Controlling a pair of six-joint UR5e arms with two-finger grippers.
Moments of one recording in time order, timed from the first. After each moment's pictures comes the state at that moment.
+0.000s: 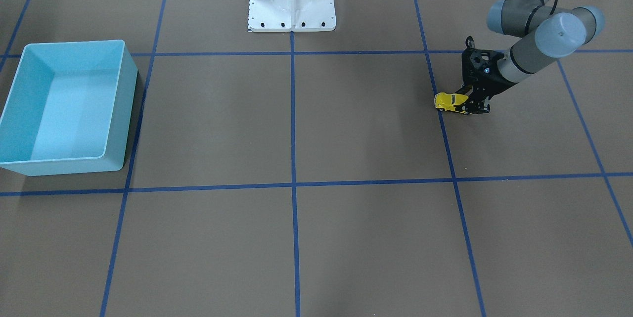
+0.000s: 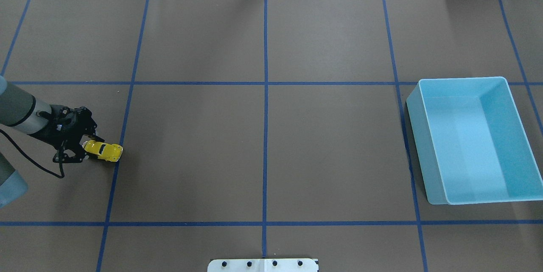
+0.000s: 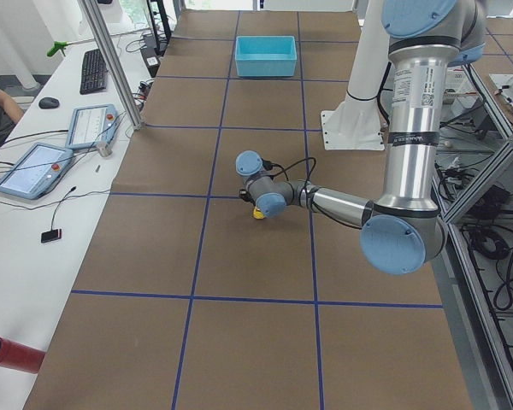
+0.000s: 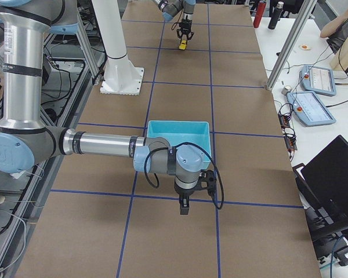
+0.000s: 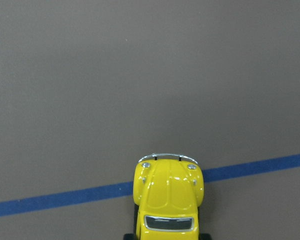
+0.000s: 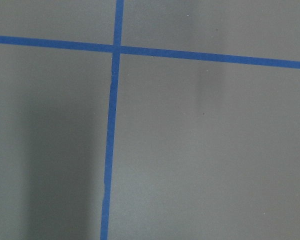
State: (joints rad) left arm -0.80 -1.59 -1.67 -2.24 -2.31 0.67; right arm 1.58 -1.69 1.66 -1.58 2.28 -0.10
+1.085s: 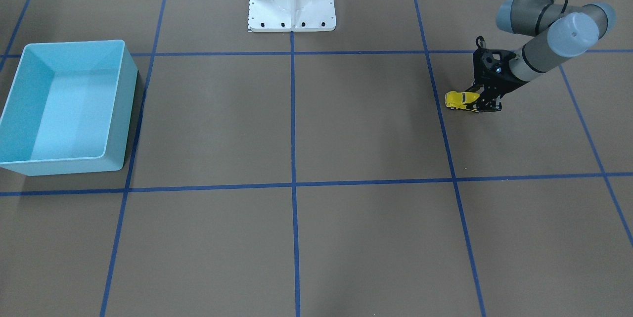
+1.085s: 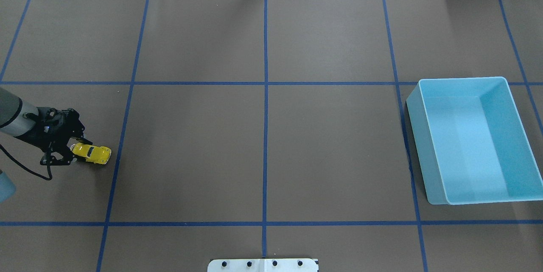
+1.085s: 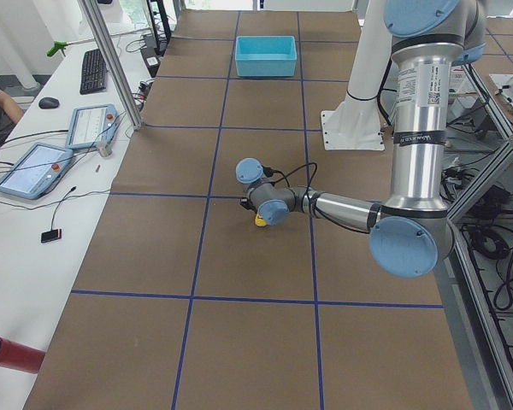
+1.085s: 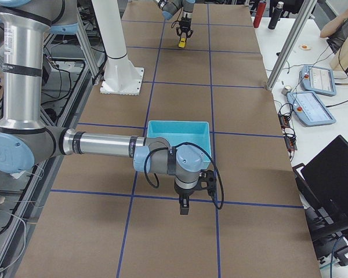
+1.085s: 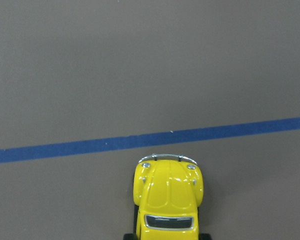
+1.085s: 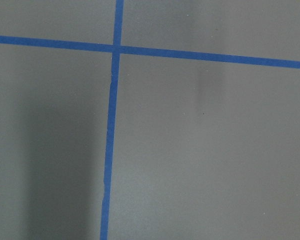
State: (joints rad) left arm -0.82 -1.56 -1.66 -2.24 -2.33 0.68; right arm 1.58 -1.69 1.66 -1.58 2.28 -0.10
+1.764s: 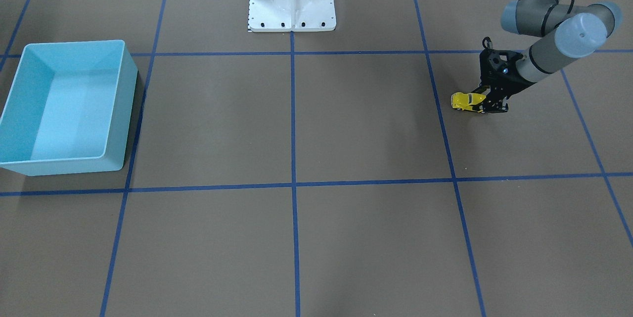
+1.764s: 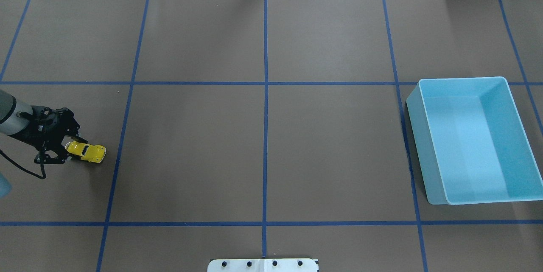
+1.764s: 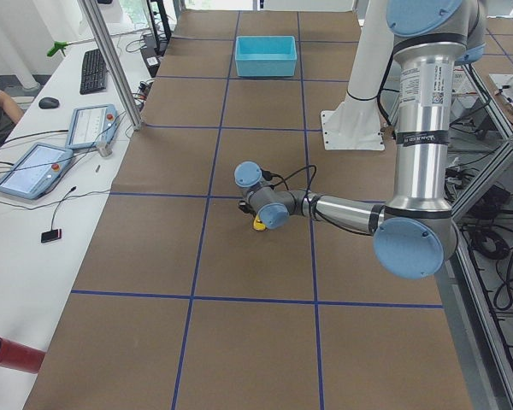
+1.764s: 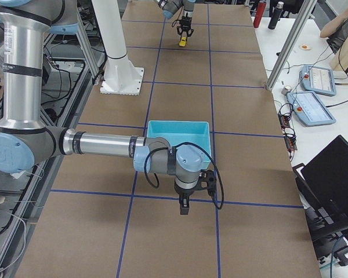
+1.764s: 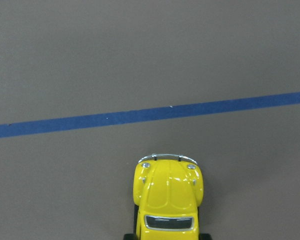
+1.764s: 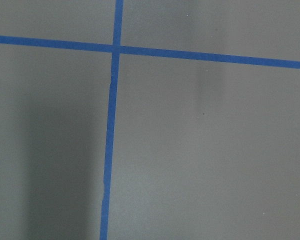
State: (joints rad) left arm -0.84 -1.55 -1.65 -2.24 -2.33 0.72; right arm 1.58 -1.69 1.66 -1.58 2.27 -0.10
